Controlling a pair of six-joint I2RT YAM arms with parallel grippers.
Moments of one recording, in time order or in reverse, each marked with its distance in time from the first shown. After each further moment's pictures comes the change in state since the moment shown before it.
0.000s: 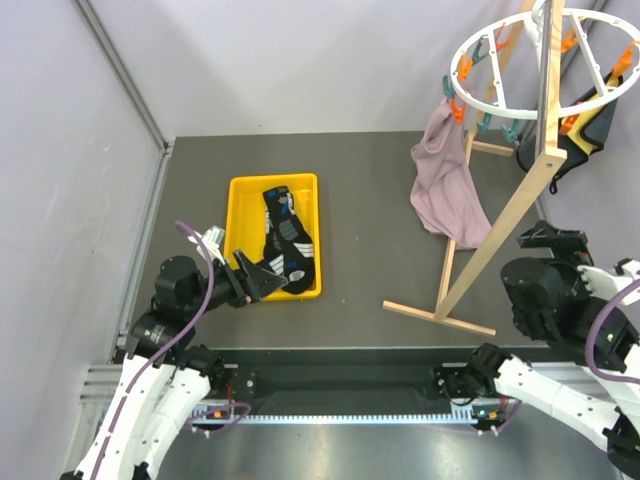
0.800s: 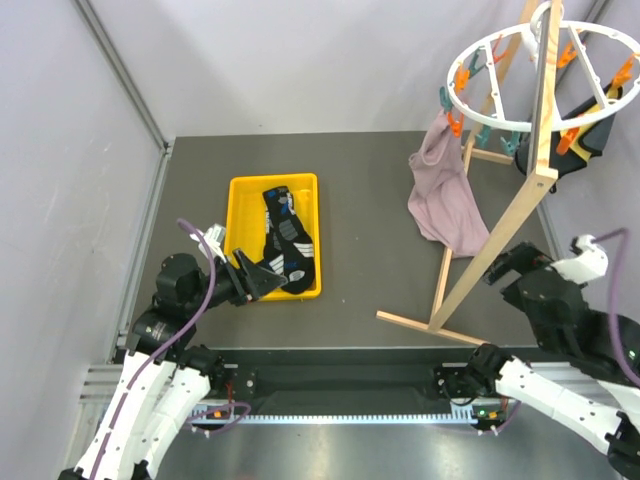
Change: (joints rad) left arm 0.000 0.021 0.002 0.023 0.018 -0.009; right arm 0.023 -0.064 0.022 -0.024 -0.583 -0.446
